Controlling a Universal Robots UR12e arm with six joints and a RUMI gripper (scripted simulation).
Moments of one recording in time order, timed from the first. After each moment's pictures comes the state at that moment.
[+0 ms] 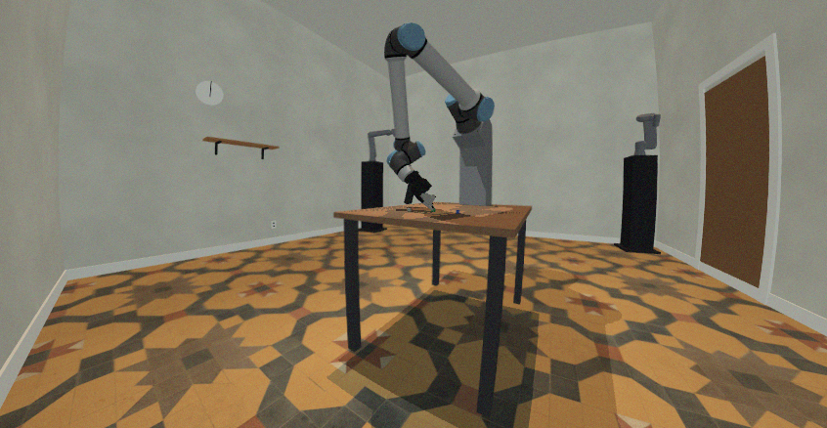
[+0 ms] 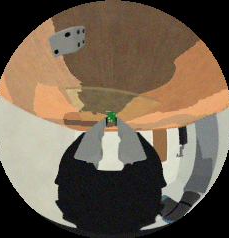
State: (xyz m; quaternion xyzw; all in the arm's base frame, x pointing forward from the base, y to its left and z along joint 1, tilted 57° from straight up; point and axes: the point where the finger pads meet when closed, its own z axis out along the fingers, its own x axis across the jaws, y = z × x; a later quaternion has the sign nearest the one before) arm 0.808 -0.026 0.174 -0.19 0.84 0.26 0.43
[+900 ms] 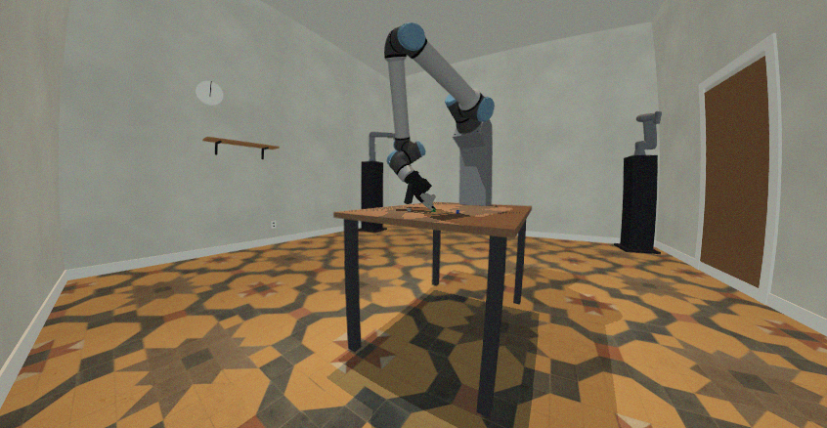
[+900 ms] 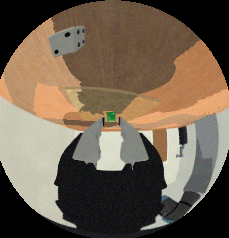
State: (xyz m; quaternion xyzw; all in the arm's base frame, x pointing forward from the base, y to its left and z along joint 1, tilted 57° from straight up) arm 0.808 -0.026 0.174 -0.19 0.84 0.26 0.43
